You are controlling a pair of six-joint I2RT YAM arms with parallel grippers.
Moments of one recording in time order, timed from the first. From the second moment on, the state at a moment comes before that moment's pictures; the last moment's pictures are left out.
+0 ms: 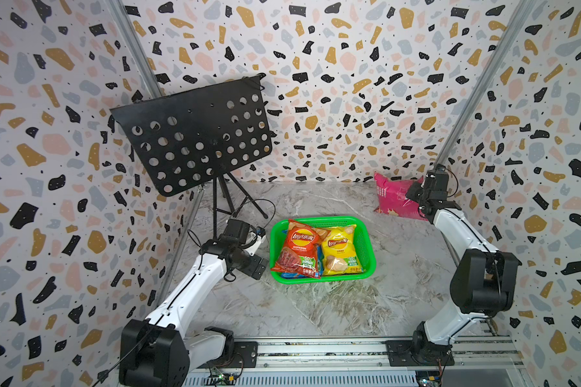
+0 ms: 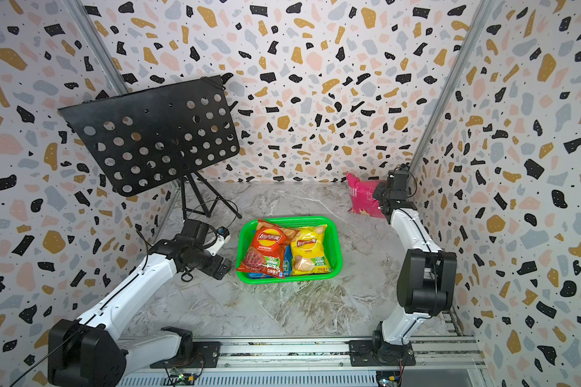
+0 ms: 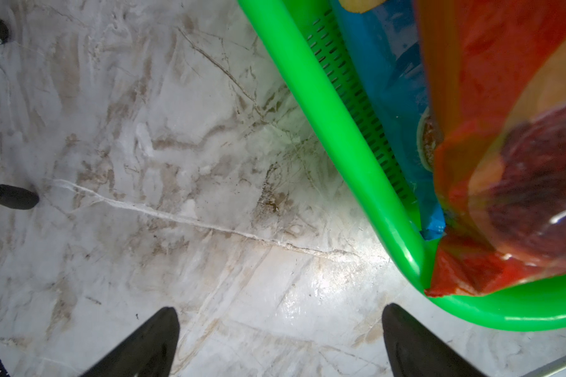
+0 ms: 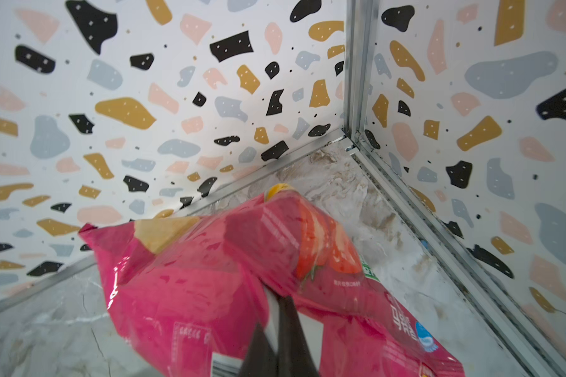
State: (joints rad) left arm -0.22 1.19 0.89 -0.86 0.09 0.28; right arm -0.04 1.62 1.31 -0.20 0.16 0.32
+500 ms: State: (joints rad) left arm -0.22 1.18 0.89 -0.86 0.09 0.28; right arm -0.01 1.36 1.01 -0.29 0.56 0.20
